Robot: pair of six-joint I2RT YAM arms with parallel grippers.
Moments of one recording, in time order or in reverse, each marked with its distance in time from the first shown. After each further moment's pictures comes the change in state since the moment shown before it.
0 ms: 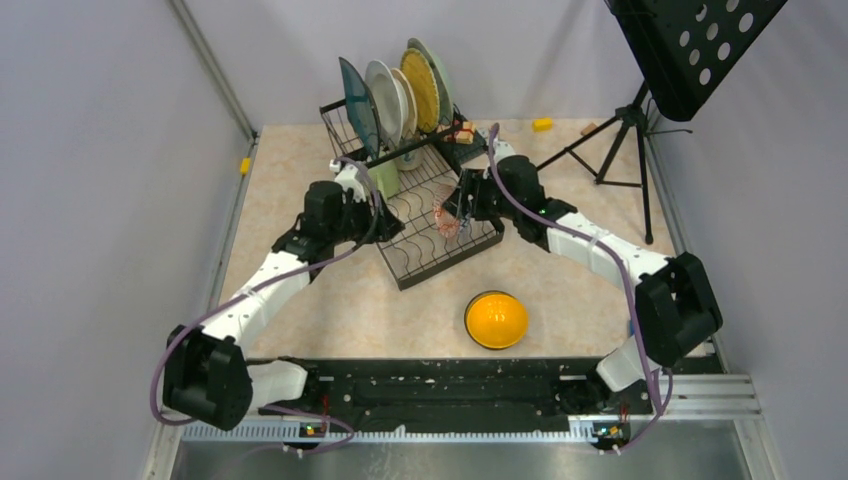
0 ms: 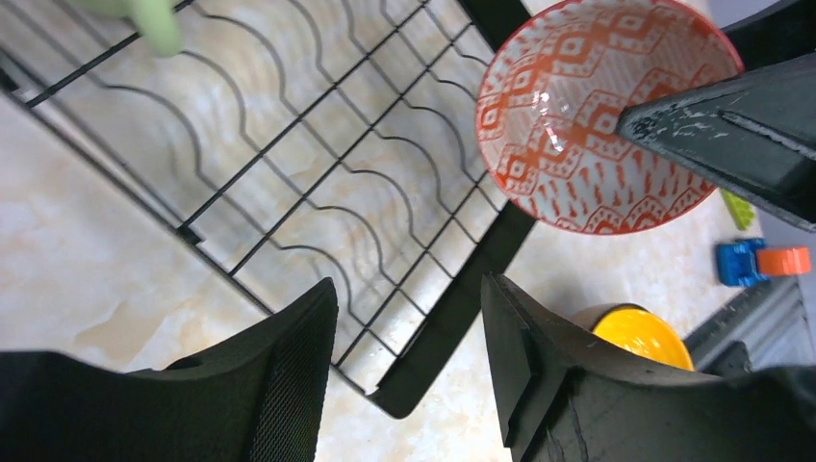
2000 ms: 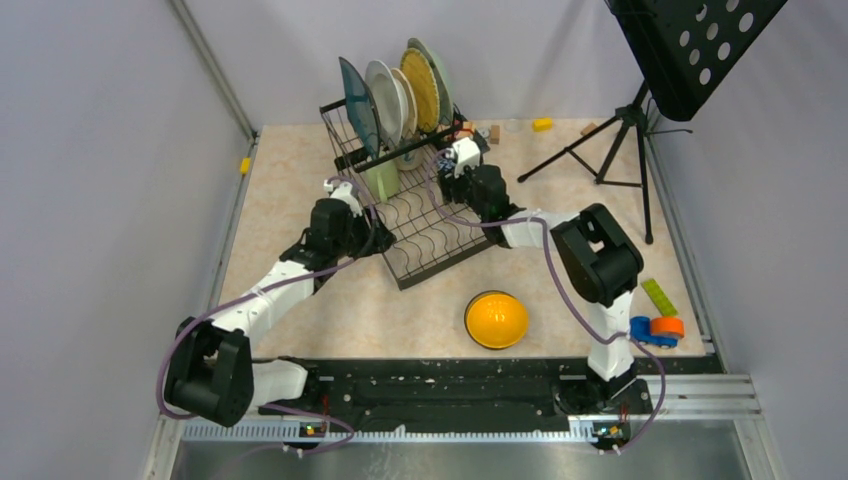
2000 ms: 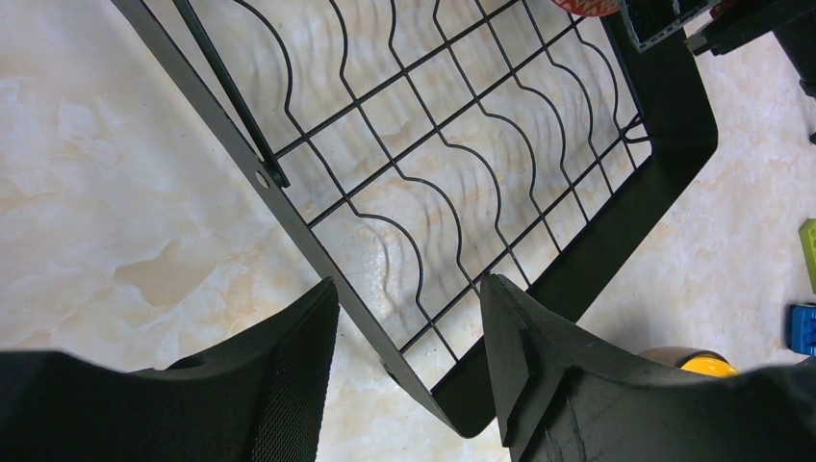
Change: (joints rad) left arm 0.001 0.006 -0.155 0.084 -0.169 -0.081; right arm 0.000 0.486 0.069 0.692 0.249 -0.611
